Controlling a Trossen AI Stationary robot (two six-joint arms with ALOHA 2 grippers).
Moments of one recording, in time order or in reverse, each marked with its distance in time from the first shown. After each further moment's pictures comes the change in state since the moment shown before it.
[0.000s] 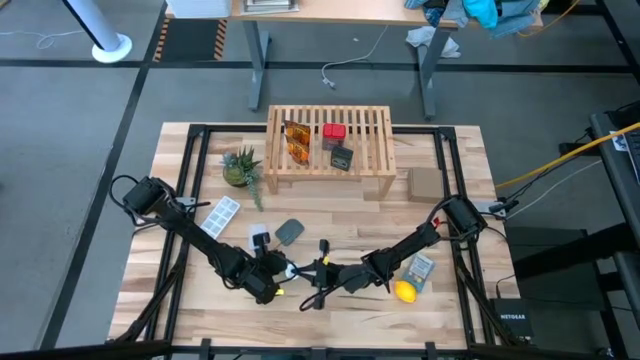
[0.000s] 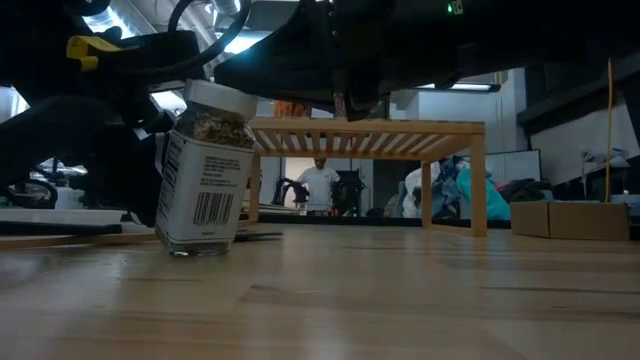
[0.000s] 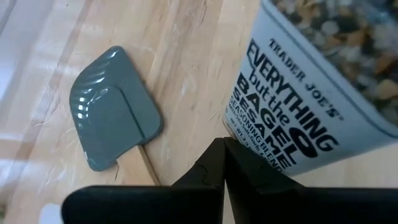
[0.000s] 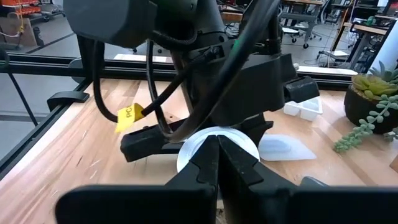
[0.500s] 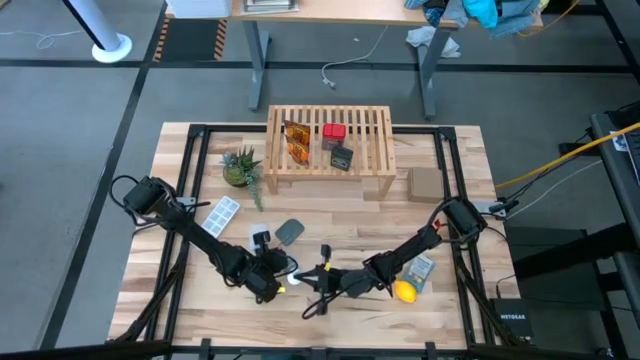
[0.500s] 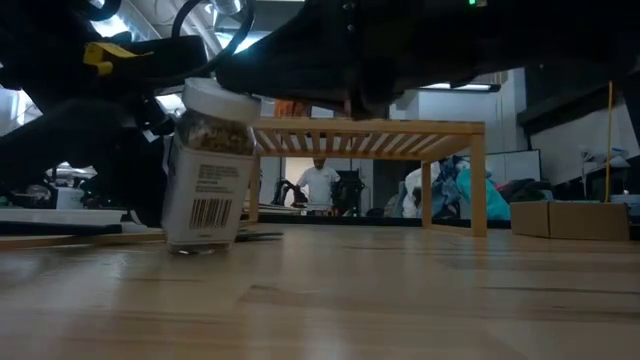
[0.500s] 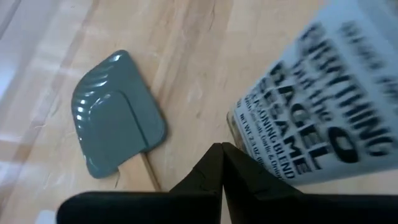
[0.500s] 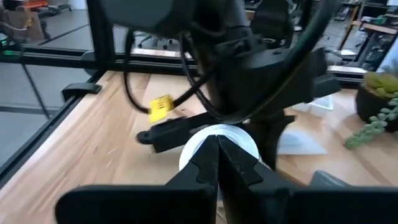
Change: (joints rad) left arm 0.006 0.000 -0.003 0.019 0.003 -0.007; right arm 0.022 0.000 0.001 -0.010 0.013 -0.007
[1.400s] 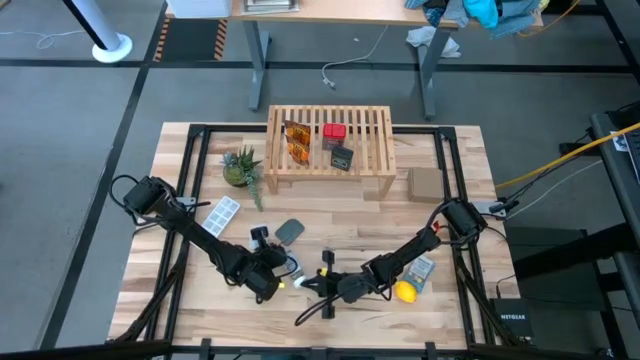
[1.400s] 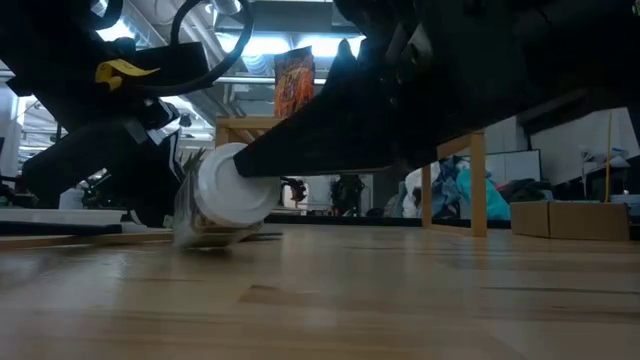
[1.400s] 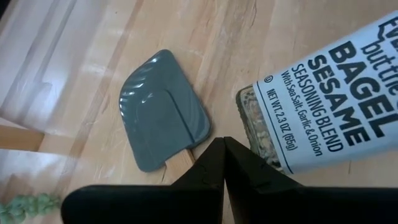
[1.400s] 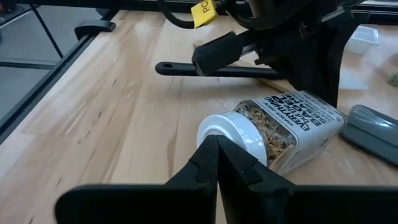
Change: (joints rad) left arm 0.006 0.000 0.000 -0.070 -0.094 0.000; right arm 0.010 0.006 -0.003 -0.182 -0.078 0.130
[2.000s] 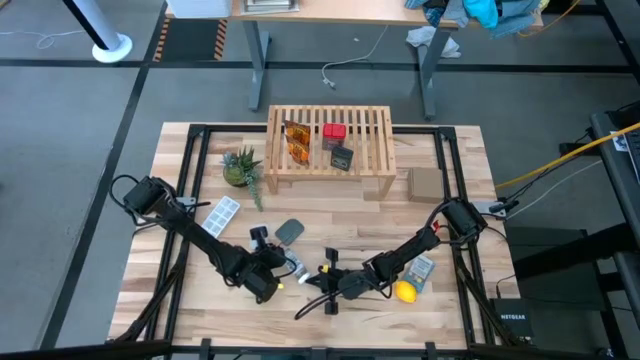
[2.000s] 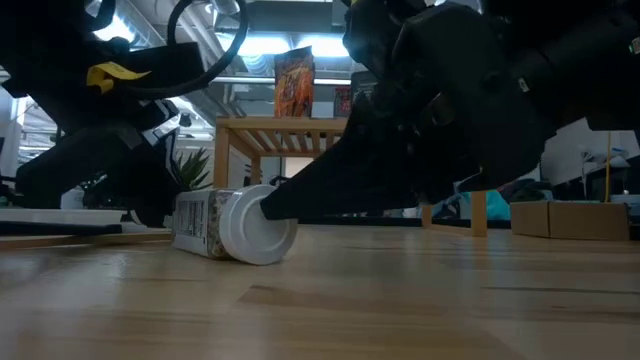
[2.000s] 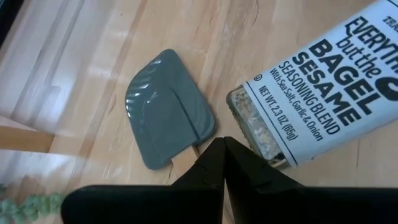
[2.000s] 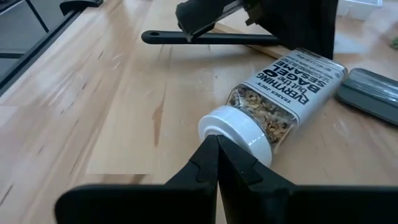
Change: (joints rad) left arm 0.000 0.000 0.000 -0.026 -0.032 0.011; right arm -0.001 -0.001 -0.052 -0.016 -0.033 0.065
